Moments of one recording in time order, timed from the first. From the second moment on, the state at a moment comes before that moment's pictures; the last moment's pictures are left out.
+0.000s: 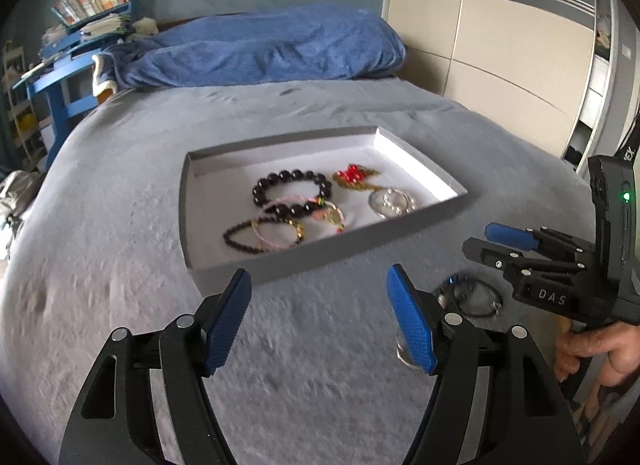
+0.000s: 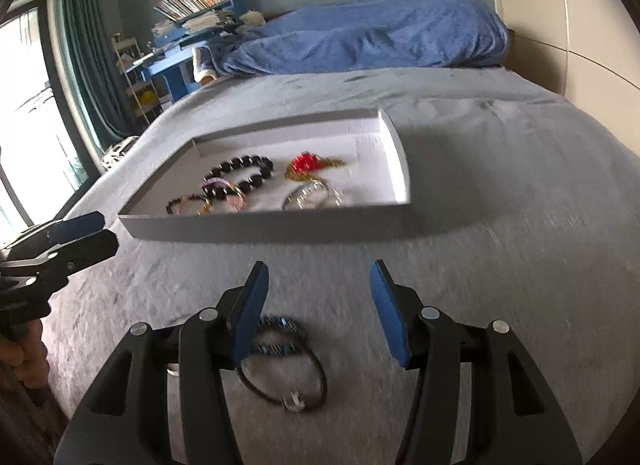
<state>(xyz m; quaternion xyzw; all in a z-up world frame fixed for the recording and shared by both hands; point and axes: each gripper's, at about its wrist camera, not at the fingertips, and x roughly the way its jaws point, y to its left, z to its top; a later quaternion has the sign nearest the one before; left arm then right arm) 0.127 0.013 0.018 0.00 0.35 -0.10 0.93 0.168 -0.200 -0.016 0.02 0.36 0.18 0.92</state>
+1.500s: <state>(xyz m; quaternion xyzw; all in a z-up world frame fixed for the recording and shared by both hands) 0.125 -0.016 -0.003 0.02 0.39 -0.17 0.91 0.139 -0.219 -0.031 0.05 0.38 0.17 0.91</state>
